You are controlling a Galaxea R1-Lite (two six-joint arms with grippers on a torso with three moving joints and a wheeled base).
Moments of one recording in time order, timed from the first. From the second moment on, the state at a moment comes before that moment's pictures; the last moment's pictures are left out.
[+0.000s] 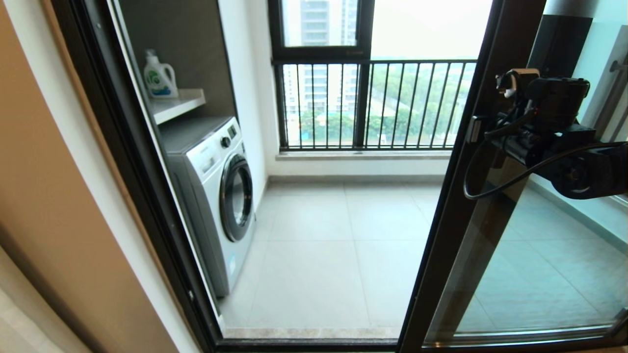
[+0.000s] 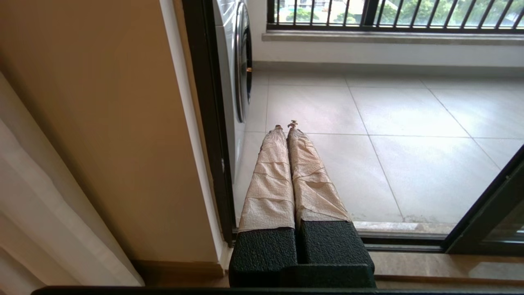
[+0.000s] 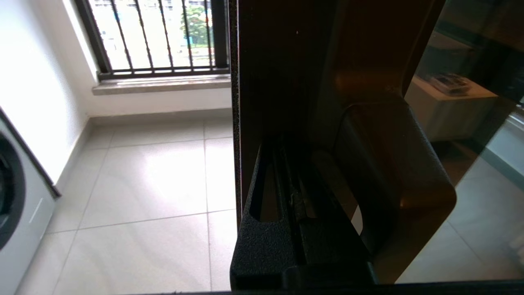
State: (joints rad) left arm 0.00 0.00 0.00 0.00 0.00 0.00; right arm 0.02 1.91 -1.30 -0.63 -0.28 -0.08
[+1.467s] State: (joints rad) left arm 0.00 0.00 0.00 0.00 0.00 0.00; right arm -0.07 1.88 -1.29 -0.65 -0.23 -0.14
